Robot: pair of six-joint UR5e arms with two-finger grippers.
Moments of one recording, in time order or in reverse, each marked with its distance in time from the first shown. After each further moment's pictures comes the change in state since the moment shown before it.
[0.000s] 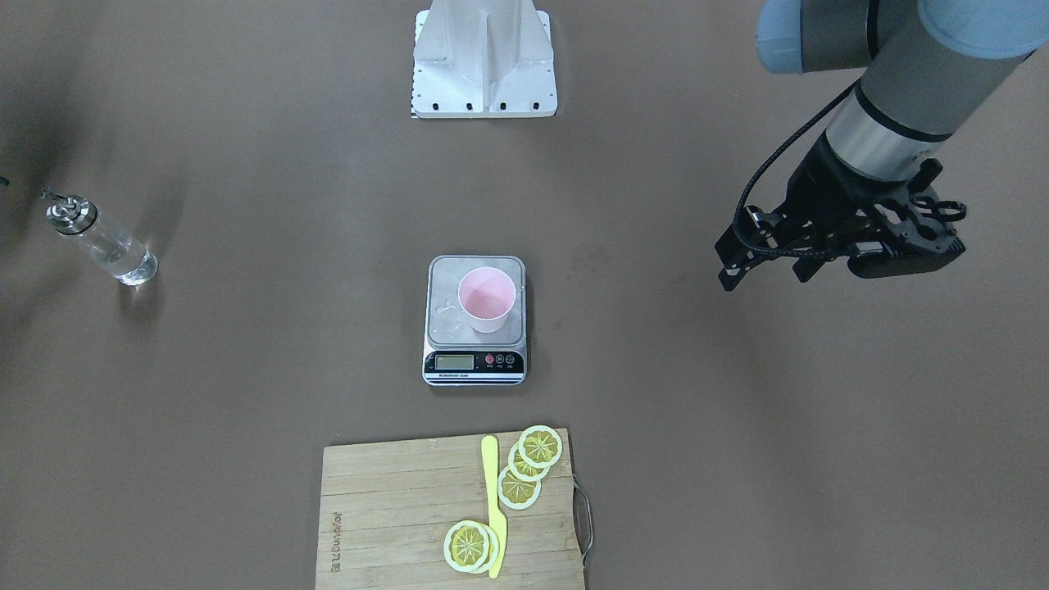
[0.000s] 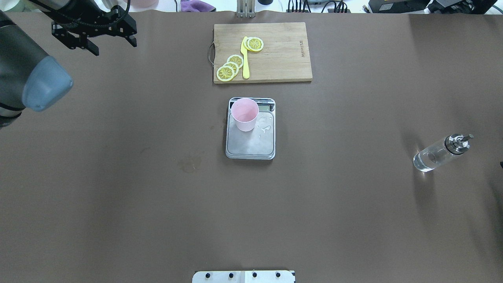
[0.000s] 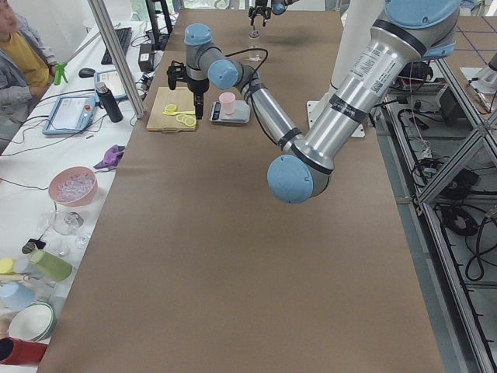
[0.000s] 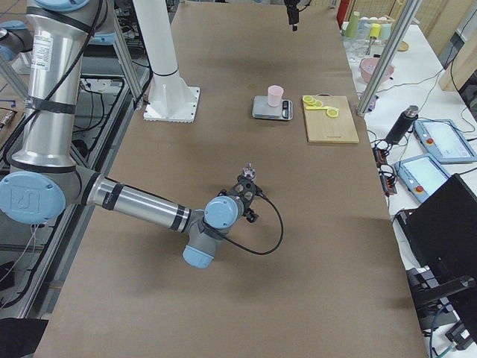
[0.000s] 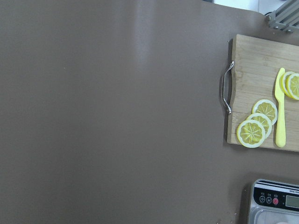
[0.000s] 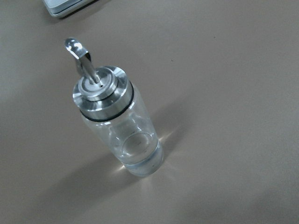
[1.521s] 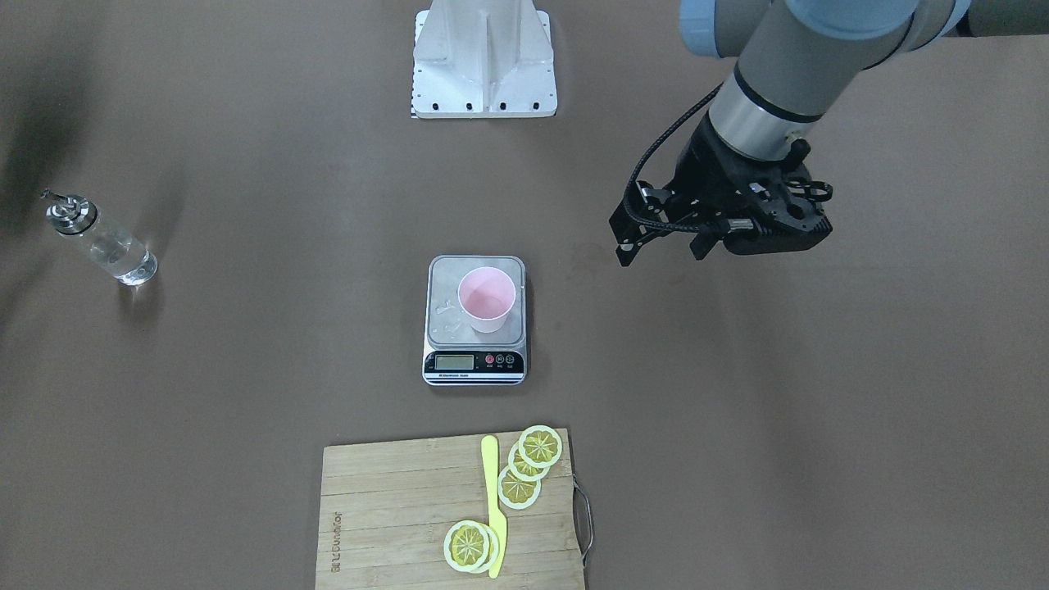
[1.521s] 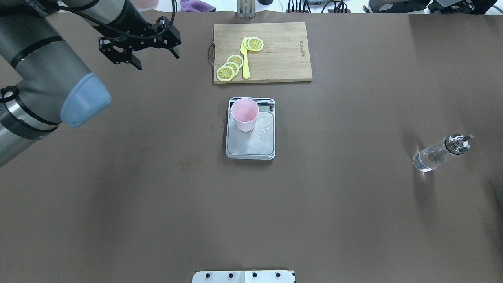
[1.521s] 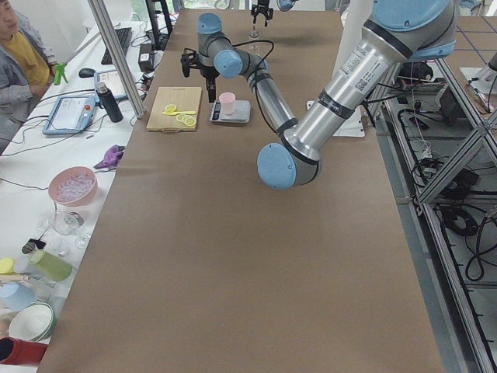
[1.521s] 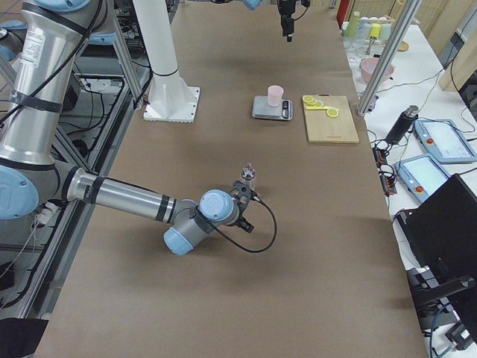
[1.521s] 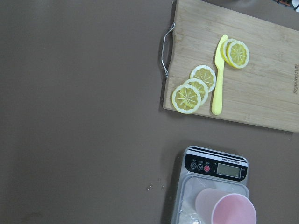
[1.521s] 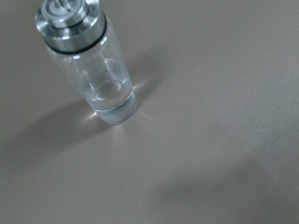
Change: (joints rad) left arm 0.091 -0.071 0.006 -0.033 0.000 -0.133; right arm 0.001 -0.081 0.162 -0.410 -0.110 -0.349
